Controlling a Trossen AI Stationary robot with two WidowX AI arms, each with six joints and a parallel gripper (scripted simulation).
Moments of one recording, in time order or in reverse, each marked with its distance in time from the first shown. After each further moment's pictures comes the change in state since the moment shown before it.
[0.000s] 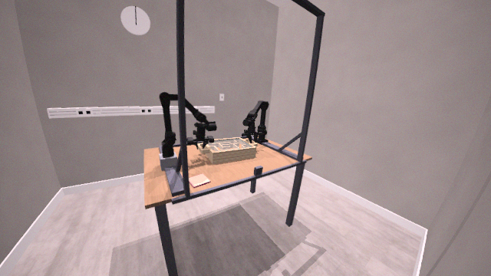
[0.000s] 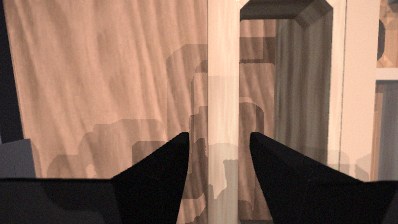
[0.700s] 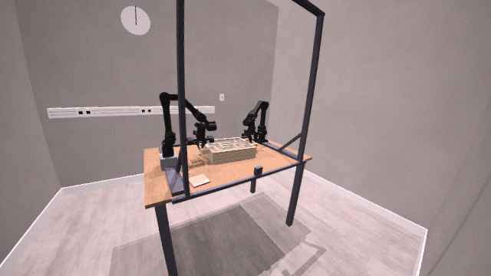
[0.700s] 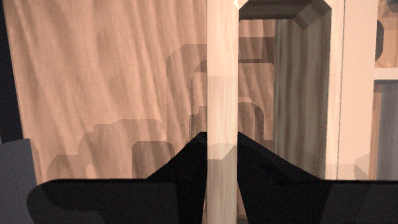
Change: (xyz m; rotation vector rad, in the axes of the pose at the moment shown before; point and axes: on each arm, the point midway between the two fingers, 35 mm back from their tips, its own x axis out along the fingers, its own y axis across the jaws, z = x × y) left arm 0.000 0.000 0.000 0.000 0.000 -0.001; right arm 0.000 0.000 0.000 0.000 0.000 0.000
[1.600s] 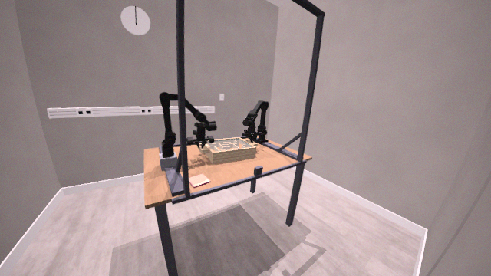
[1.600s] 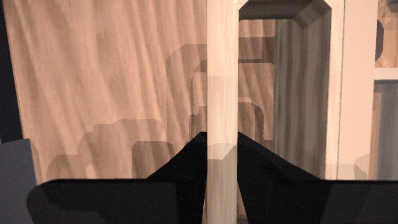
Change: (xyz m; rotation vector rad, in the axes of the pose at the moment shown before) left arm 0.000 0.000 0.000 0.000 0.000 0.000; right arm 0.000 0.000 0.000 0.000 0.000 0.001
